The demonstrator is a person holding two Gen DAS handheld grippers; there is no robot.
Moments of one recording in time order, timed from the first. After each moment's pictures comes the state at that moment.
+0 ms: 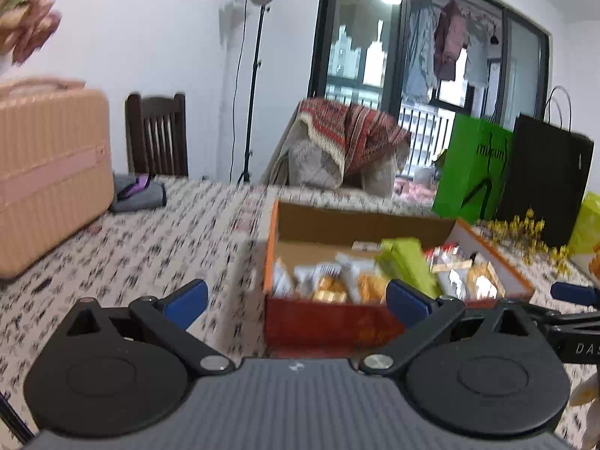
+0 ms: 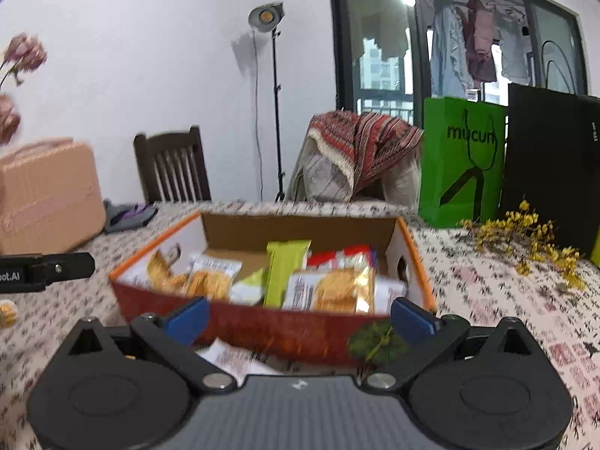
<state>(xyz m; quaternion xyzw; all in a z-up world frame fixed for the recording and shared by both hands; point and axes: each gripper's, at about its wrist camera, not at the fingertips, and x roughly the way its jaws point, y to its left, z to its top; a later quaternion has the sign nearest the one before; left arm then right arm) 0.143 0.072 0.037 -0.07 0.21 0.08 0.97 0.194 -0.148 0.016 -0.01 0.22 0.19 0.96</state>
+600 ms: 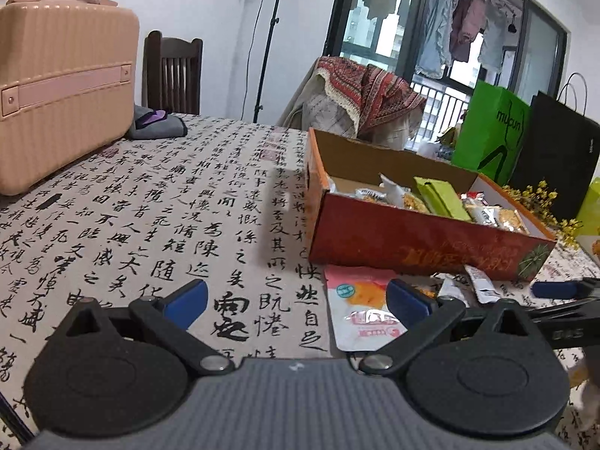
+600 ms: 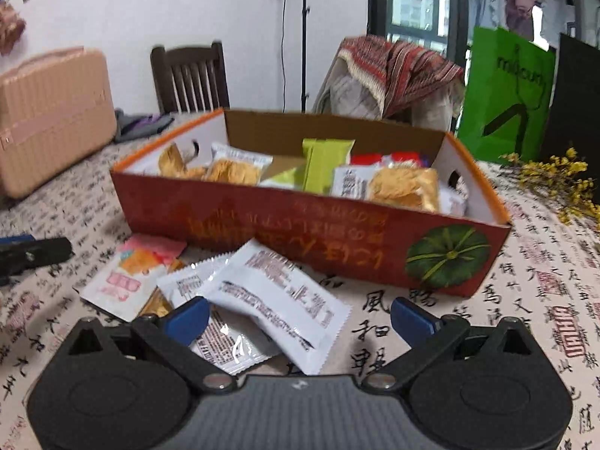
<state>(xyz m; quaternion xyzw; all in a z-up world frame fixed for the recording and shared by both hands) 0.122 0.113 -0.020 -0.12 0.26 0.07 0.96 0.211 -0.108 -0.035 -0.06 0.33 0.22 0.92</state>
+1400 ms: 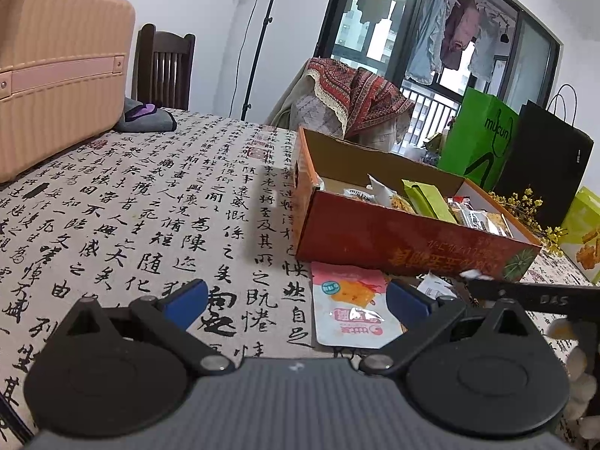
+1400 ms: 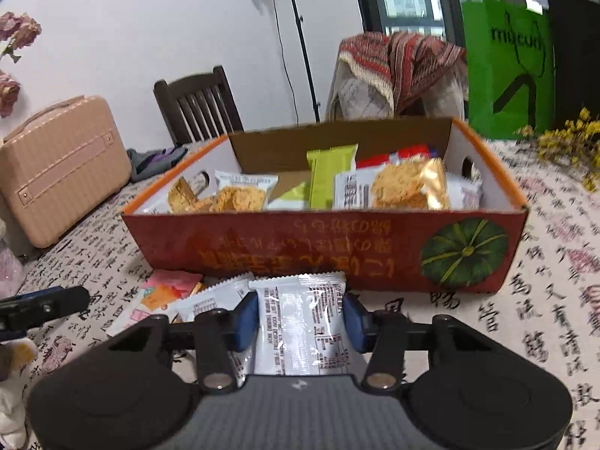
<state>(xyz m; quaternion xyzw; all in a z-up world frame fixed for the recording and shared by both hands) 0.120 0.116 -0.024 -0.14 0.25 0.05 0.96 0.221 -0.129 -0.030 0.03 0.32 0.26 0.91</state>
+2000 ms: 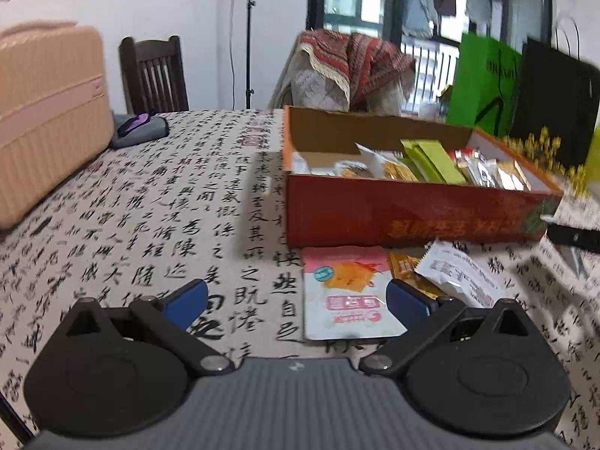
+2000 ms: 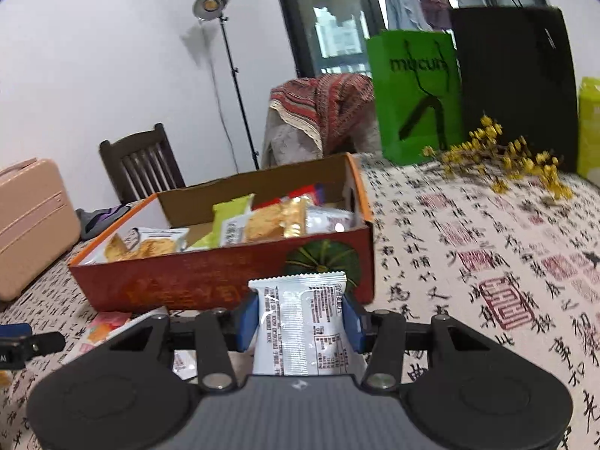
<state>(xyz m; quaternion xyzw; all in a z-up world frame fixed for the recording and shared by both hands) 0.146 0.075 -0.017 -0.03 0.31 0.08 0.95 0.213 -0.209 -0.032 0.08 0.26 0.16 0.95</state>
